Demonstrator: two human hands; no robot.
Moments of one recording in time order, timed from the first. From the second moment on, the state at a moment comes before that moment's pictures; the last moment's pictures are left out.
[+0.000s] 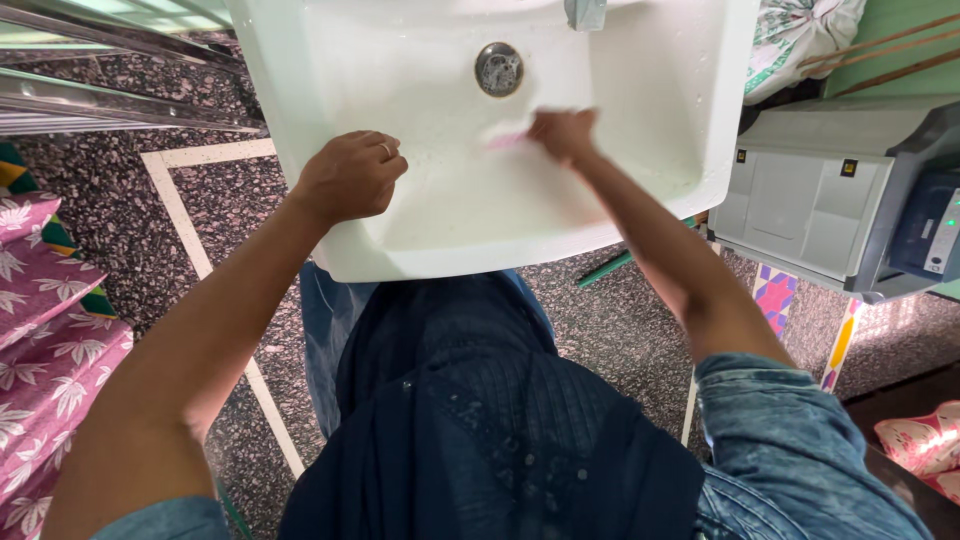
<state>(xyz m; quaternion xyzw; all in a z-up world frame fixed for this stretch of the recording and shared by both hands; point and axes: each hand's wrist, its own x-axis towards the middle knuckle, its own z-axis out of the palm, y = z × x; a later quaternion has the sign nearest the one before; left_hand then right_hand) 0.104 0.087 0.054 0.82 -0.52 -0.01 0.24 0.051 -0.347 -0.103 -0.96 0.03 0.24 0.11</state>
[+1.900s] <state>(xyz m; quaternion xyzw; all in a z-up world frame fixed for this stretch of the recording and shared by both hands) 0.080 -0.011 -0.012 0.87 -0.29 -0.16 0.36 -0.018 -0.457 0.019 -0.93 0.17 0.33 -0.03</state>
